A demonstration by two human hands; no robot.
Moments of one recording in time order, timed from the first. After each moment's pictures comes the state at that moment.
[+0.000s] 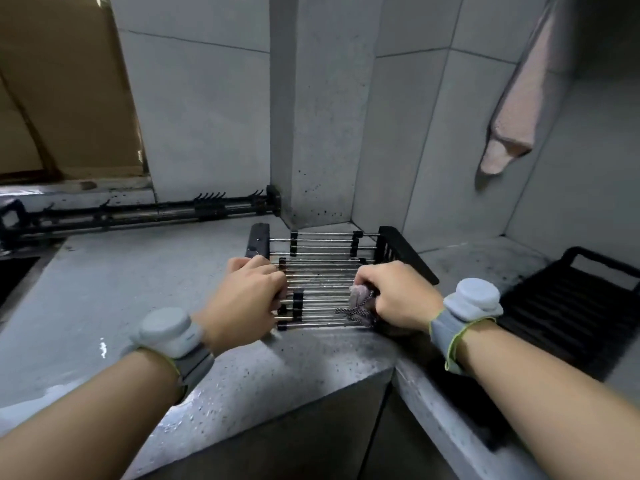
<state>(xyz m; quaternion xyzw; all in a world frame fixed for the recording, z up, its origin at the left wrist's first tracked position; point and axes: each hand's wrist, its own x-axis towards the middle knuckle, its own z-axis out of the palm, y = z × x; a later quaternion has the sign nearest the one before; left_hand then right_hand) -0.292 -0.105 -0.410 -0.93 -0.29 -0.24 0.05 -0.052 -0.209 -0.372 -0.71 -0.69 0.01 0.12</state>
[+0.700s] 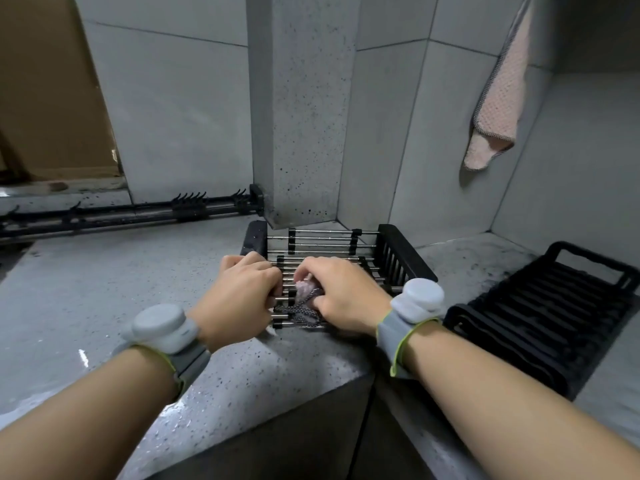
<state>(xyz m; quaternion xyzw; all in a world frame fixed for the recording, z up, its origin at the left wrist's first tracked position) -0.266 -0.107 -0.407 -0.92 -0.30 -0.24 0.04 -0.088 -0.186 -0.380 -0.65 -0.74 0.02 0.19</state>
